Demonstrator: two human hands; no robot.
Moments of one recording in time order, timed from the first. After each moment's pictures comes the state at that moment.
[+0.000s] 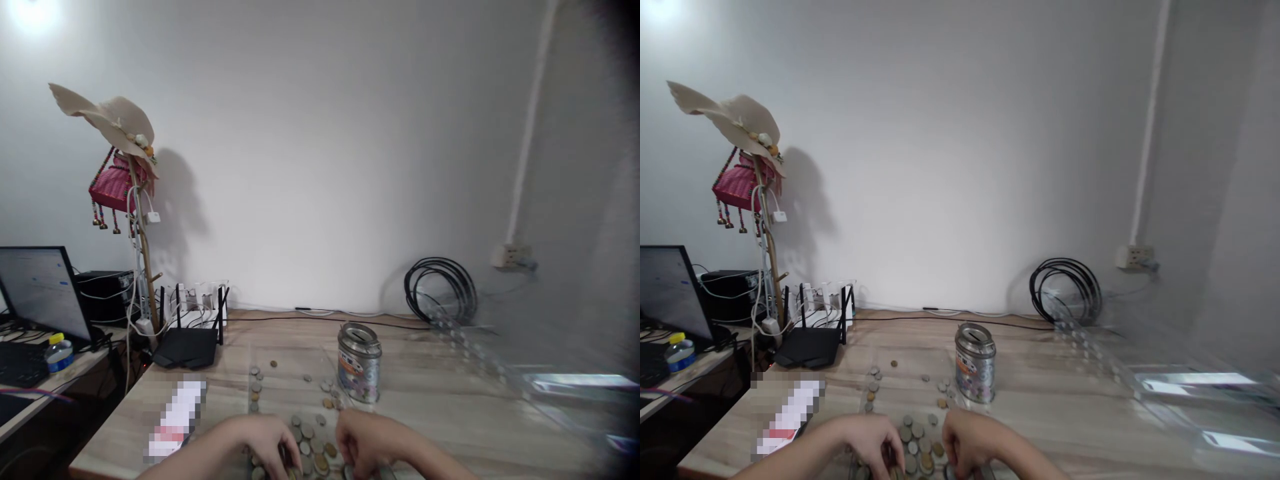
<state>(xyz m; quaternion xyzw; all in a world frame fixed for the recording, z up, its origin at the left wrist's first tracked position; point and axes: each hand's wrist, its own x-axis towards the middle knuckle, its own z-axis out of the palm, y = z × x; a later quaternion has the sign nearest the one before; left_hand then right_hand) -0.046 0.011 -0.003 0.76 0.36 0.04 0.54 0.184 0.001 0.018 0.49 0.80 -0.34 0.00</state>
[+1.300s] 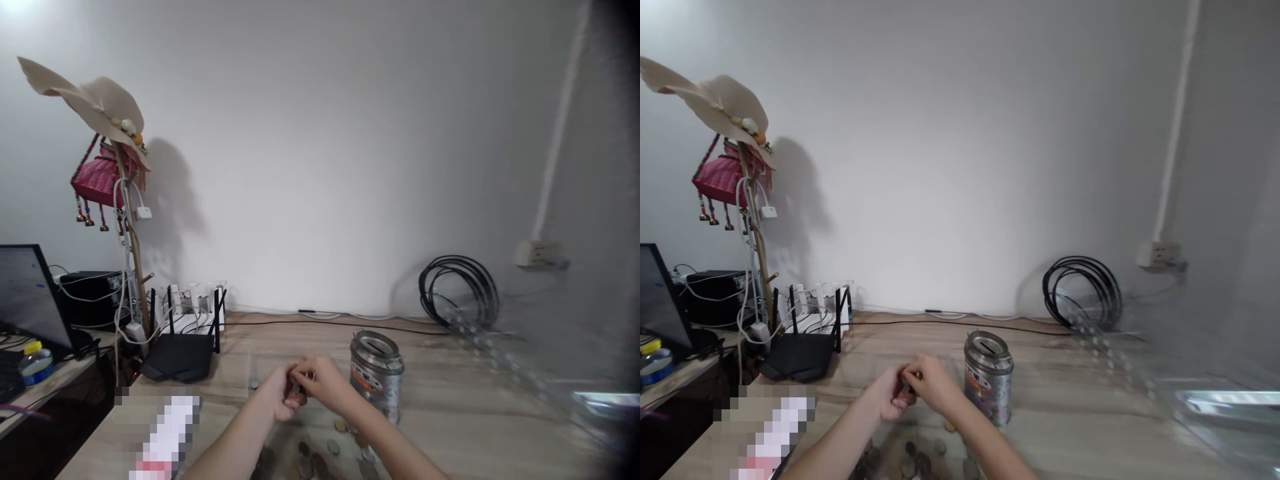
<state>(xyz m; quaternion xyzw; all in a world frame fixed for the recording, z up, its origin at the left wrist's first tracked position) 0.007 0.102 0.016 0.26 0.35 0.29 0.85 0.127 0.080 0.041 0.42 0.84 -0.13 -0.30</state>
